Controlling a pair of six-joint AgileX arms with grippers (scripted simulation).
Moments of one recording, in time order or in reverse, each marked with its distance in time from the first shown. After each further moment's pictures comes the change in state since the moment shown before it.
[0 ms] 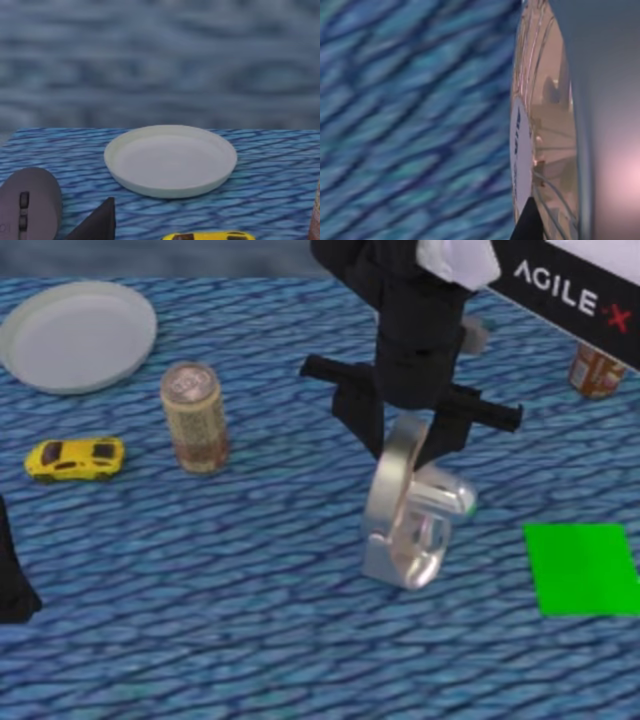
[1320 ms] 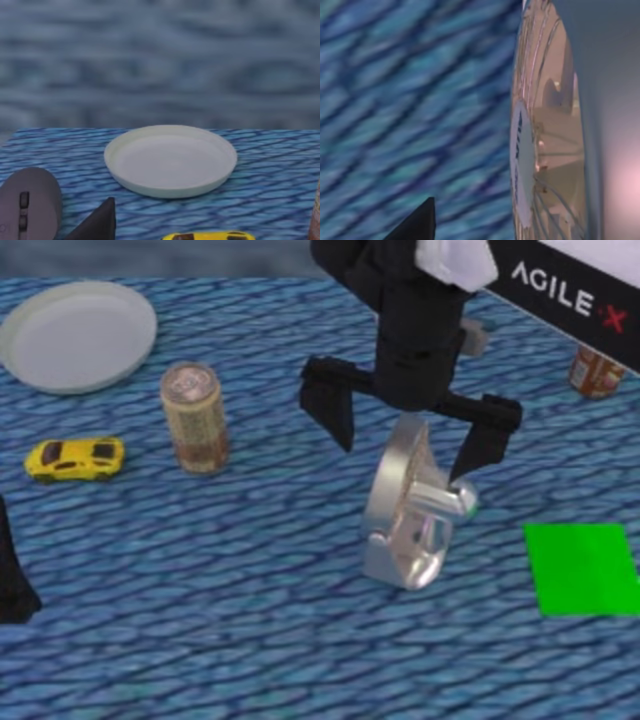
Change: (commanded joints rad) left arm 0.000 0.000 0.000 0.000 0.000 0.000; right arm 0.003 0.004 0.000 0.000 0.000 -0.001
